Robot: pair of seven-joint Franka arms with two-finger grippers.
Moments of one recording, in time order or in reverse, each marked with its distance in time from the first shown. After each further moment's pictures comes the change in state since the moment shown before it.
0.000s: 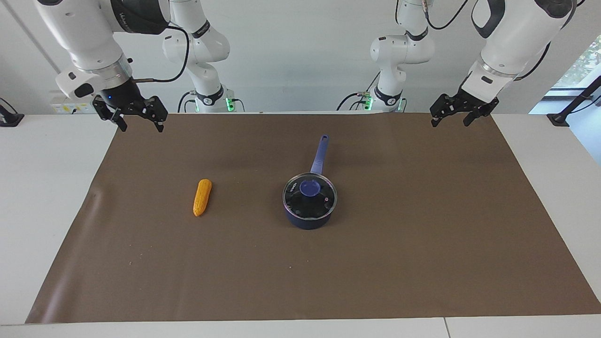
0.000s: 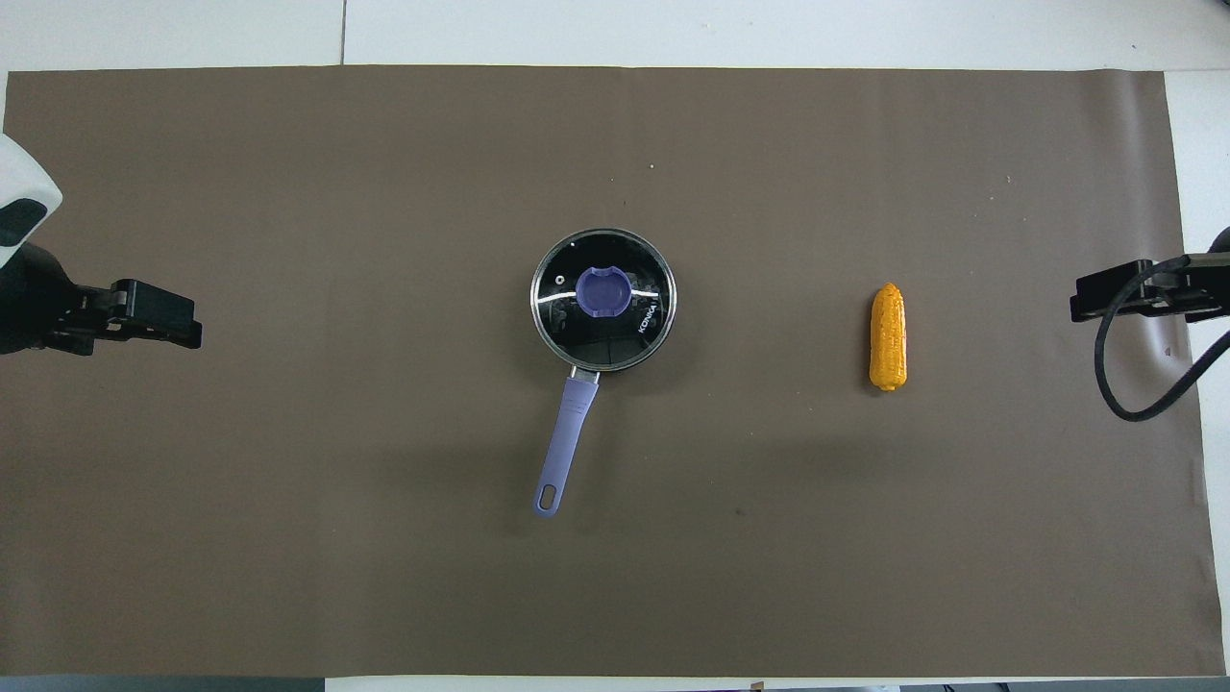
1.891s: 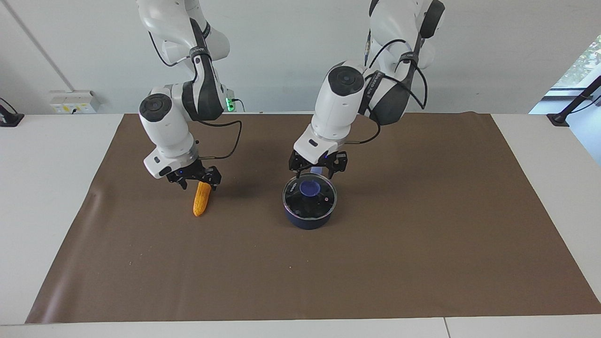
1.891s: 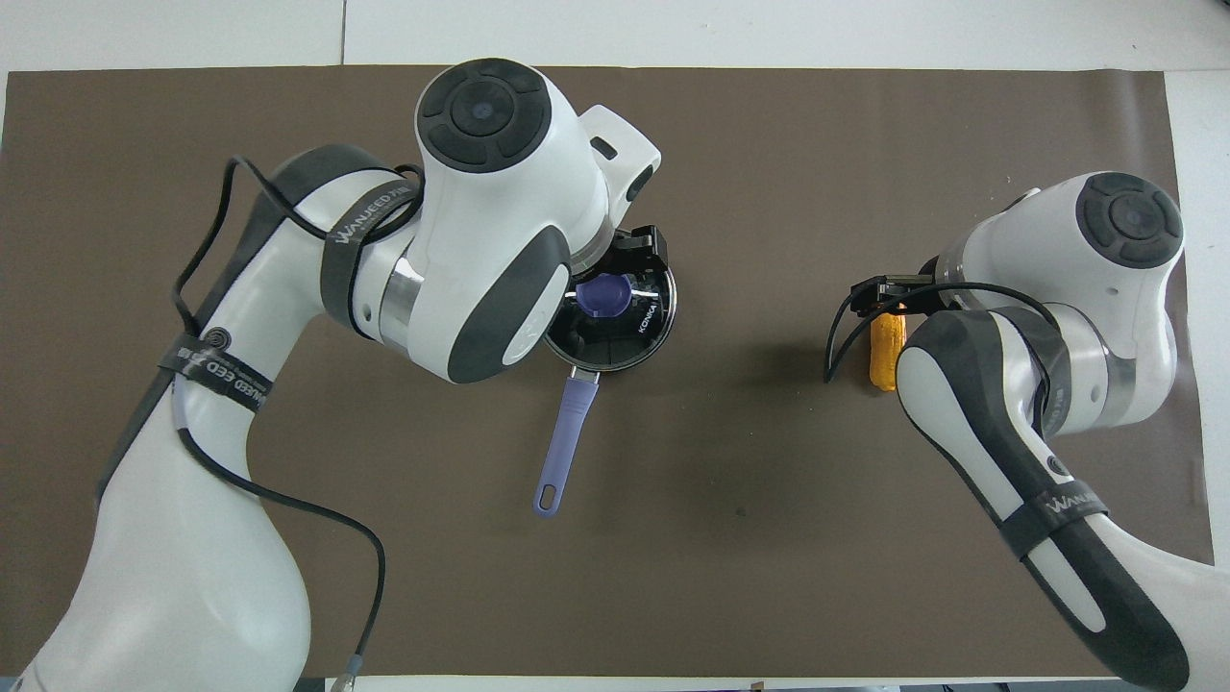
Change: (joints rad) left arm -0.536 0.597 -0.028 0.387 -0.006 0.330 -0.485; right arm 0.147 0.234 0.005 -0.360 0.059 0.599 0.173
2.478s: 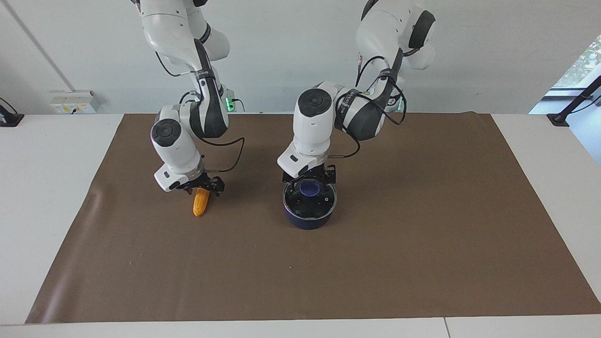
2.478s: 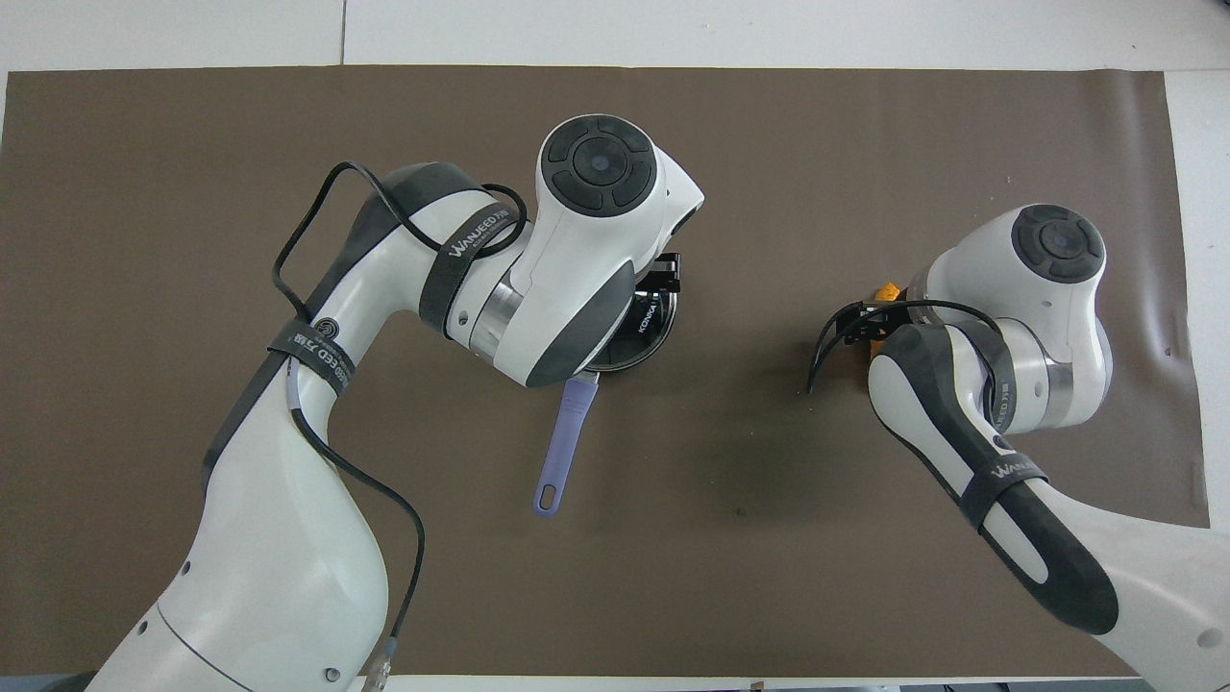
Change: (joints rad) left arm -0.022 0.029 0.002 0.003 0.085 0.001 0.013; right arm -0.019 0.056 -0.003 -0.054 0.000 0.047 0.000
